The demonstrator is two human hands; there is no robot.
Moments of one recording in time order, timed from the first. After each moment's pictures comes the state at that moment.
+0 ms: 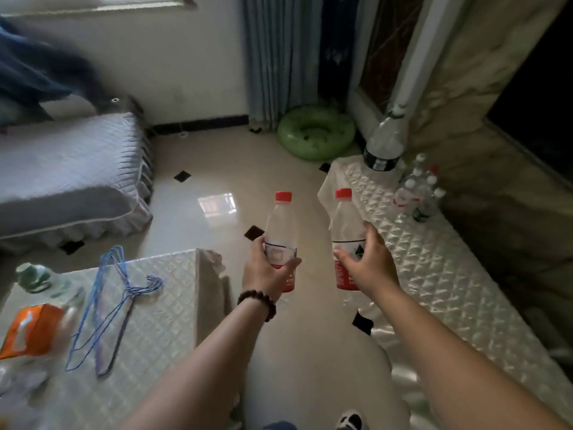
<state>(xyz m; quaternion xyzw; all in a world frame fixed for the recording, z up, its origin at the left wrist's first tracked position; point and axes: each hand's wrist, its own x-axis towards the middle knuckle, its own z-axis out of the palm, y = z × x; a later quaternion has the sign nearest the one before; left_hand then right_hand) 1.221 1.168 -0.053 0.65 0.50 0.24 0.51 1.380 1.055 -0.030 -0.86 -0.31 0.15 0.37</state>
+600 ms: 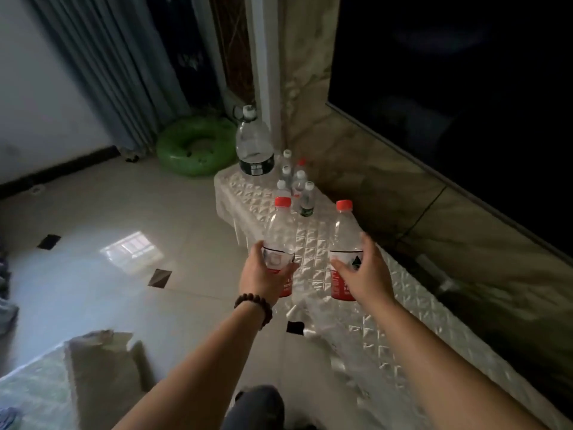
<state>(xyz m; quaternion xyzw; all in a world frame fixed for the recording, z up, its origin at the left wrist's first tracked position) 1.495 1.057 -0.071 0.76 0.38 0.11 0.52 1.589 0.886 -0.066 -0.90 -0.09 0.11 0.41</state>
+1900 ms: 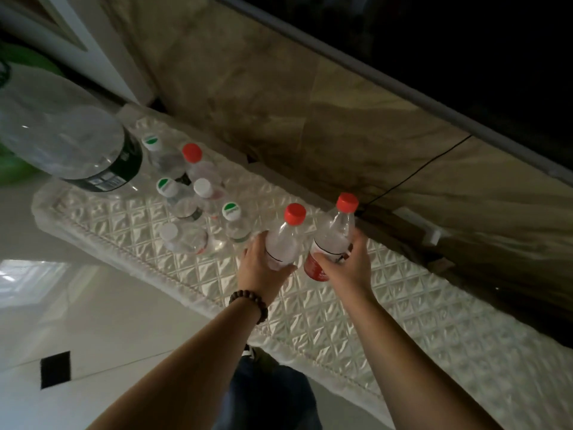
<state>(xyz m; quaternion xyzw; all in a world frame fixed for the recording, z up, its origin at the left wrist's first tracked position) 1.841 1.130 -0.310 0.84 0.21 -0.15 0.47 1.855 0.973 -0.296 -0.82 0.23 0.10 0.52</state>
